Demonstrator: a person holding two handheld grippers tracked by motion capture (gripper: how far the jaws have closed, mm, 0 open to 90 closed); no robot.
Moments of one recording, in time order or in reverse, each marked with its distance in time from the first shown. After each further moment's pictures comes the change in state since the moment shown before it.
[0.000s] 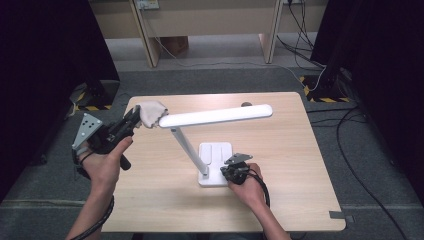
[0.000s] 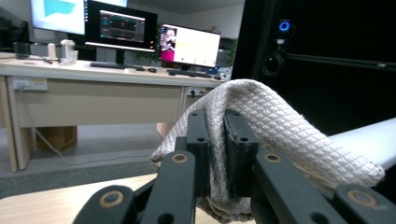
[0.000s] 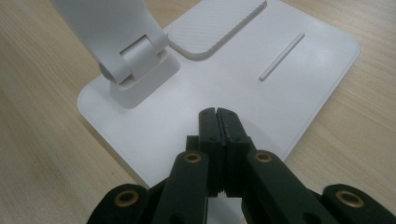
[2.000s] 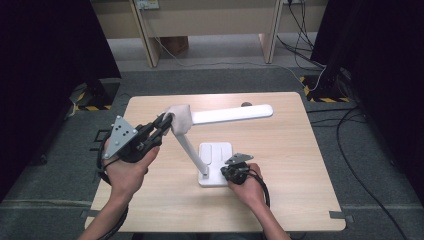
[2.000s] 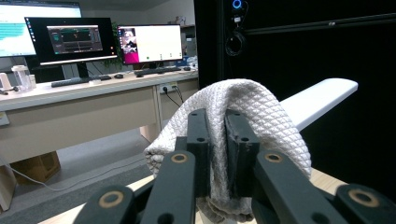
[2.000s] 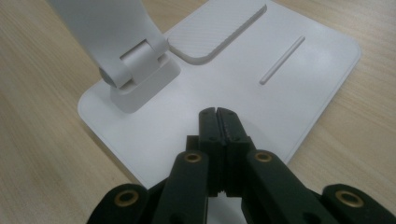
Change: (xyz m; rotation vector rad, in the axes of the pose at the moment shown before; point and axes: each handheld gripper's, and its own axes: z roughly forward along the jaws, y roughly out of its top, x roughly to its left) left arm -0.065 0.006 0.012 0.050 -0.117 0.178; right arm -0.001 -0.002 0.002 -0.026 0.009 0.006
